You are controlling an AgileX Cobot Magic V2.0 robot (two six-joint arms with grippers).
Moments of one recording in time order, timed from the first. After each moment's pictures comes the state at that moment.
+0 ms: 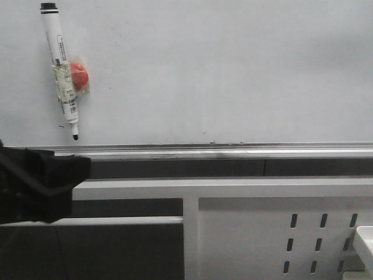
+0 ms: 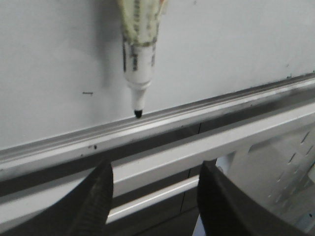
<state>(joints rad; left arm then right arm) -0.88 1.63 -0.17 -0.41 -1.13 -0.03 0.20 0.48 -0.53 0.21 0.26 -0.03</state>
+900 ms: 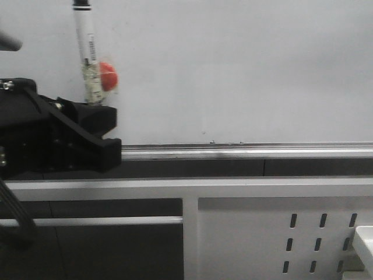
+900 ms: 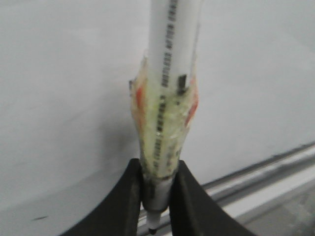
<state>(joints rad) -0.88 1.63 -0.31 -0.36 -1.14 0.09 0.27 0.49 -0.56 0.18 0.37 -0.12</state>
